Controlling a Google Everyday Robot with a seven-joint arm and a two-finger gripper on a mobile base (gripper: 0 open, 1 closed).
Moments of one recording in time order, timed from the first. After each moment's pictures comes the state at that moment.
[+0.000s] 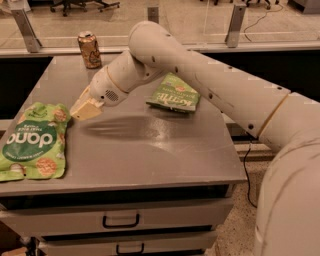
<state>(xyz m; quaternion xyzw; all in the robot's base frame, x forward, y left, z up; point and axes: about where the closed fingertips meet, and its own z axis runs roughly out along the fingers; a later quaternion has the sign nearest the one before) 0.577 0.202 0.864 -0.68 0.58 0.32 0.31</state>
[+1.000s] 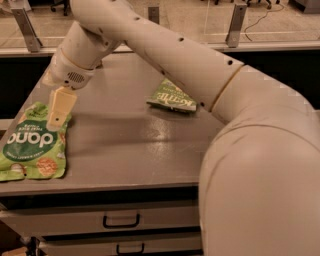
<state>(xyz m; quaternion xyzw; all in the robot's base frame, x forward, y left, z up) 0.573 0.258 0.898 -0.78 0.51 0.23 0.27</state>
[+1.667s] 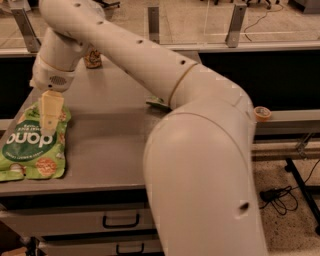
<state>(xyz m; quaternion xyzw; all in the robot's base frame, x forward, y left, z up) 0.581 0.300 0.870 -0.82 0.48 0.22 0.21</state>
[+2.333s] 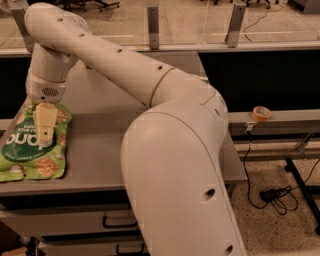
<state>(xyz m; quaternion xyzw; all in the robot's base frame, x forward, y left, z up) 0.567 0.320 0.829 -0.84 0.47 0.23 0.15</state>
